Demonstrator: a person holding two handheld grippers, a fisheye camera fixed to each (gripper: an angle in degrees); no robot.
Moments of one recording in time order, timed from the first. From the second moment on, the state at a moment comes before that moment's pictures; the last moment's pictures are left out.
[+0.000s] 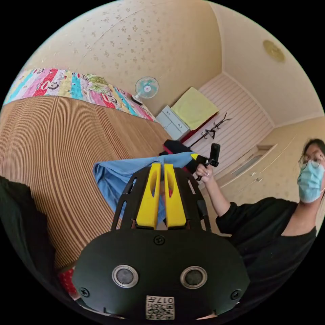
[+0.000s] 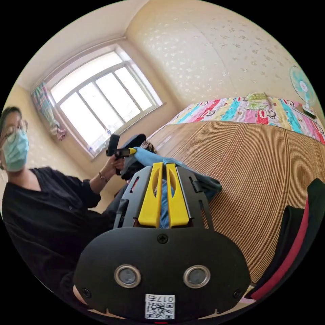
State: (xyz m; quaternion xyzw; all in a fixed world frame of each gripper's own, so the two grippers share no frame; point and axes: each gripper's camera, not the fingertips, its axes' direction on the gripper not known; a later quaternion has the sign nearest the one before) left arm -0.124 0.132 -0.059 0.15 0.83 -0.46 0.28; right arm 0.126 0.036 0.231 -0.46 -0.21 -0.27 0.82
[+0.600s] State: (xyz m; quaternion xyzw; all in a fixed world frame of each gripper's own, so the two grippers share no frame) left arm 0.063 0.166 -0.094 -0.12 0.89 -0.40 0.19; right arm 0.307 0.153 0.172 -0.67 -0.05 -0.13 0.73
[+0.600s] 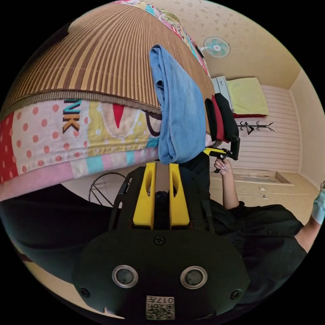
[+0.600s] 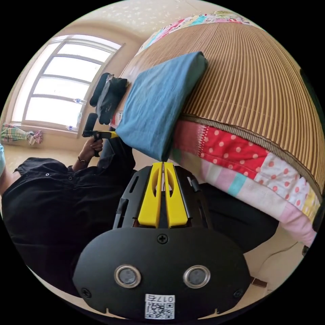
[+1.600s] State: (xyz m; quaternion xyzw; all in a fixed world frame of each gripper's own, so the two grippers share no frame) left arm 0.100 0.201 0.028 -0.05 0.84 -0.49 0.20; right arm 0.336 0.090 0.167 -0.57 -0.22 0.11 0.79
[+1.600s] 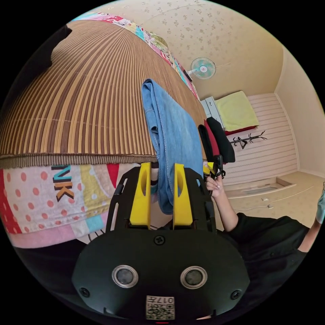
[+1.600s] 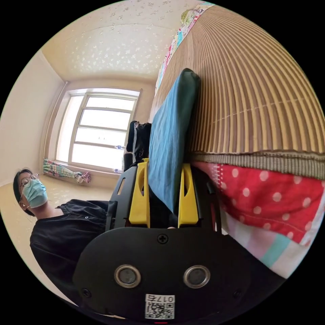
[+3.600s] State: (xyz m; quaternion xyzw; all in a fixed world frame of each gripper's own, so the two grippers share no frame) left arm -0.131 -0.190 -0.109 0.28 0.89 -0.33 0.15; right arm 0.129 -0.600 0.069 -0.41 -0.11 0.05 0.91
